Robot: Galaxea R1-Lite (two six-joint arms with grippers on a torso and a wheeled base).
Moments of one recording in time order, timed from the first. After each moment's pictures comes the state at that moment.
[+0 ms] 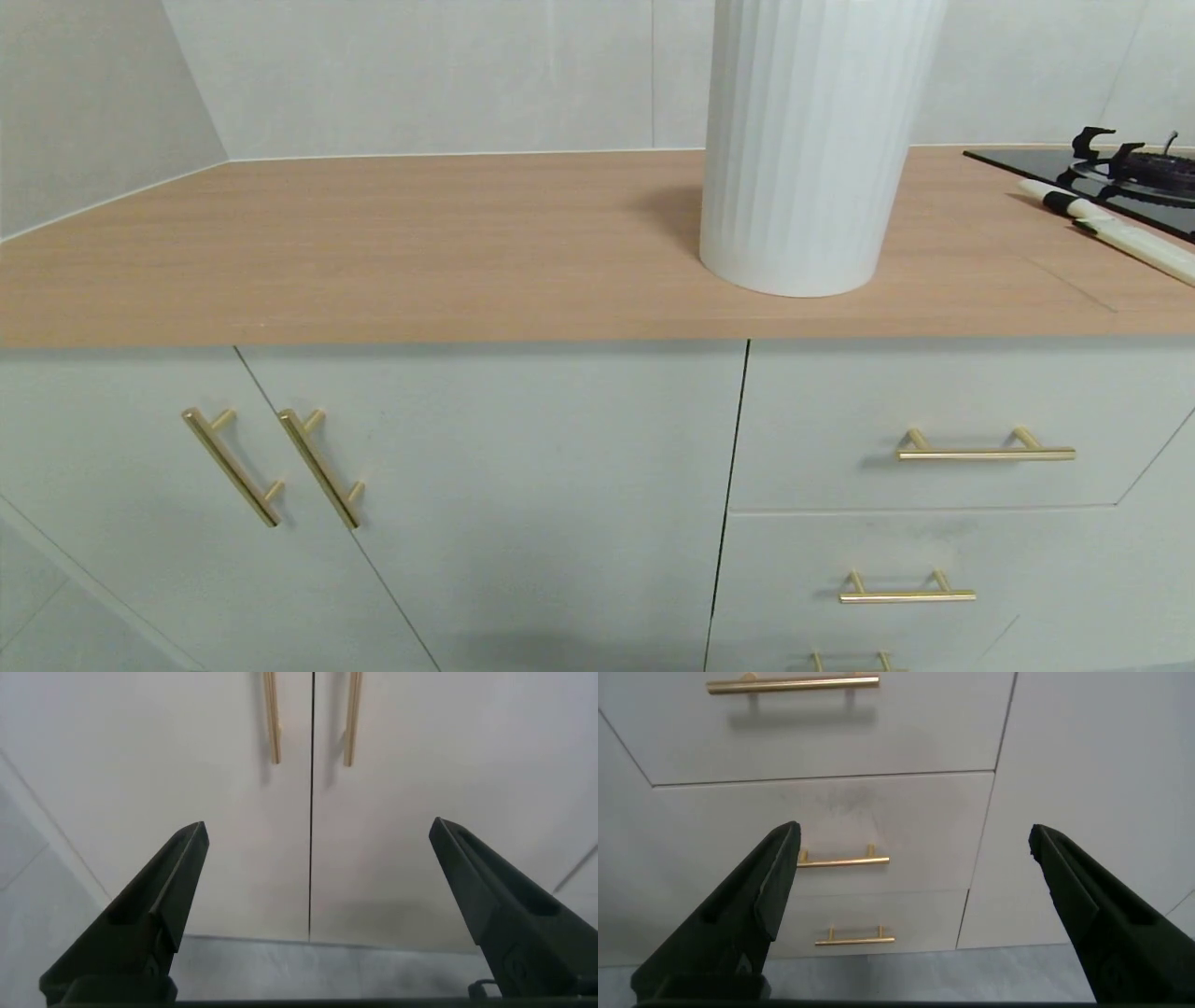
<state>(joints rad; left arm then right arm) 0.00 0.00 0.00 0.00 0.05 -0.01 0.00 0.00 0.00 0.00 -0.05 0.01</state>
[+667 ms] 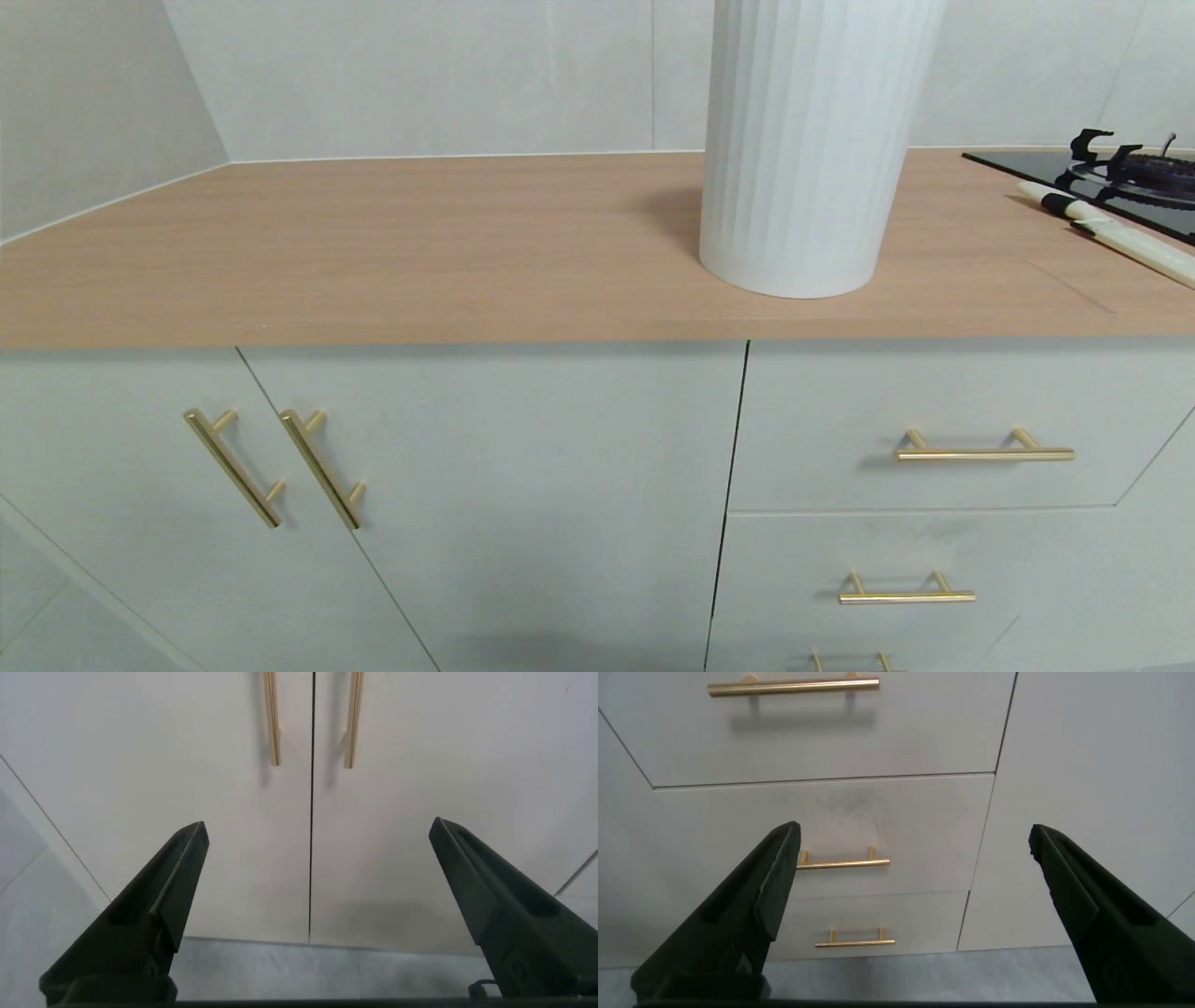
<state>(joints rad) 0.00 0.00 0.00 0.00 0.05 -0.01 0.00 0.00 0.00 0.00 -0.05 0.01</state>
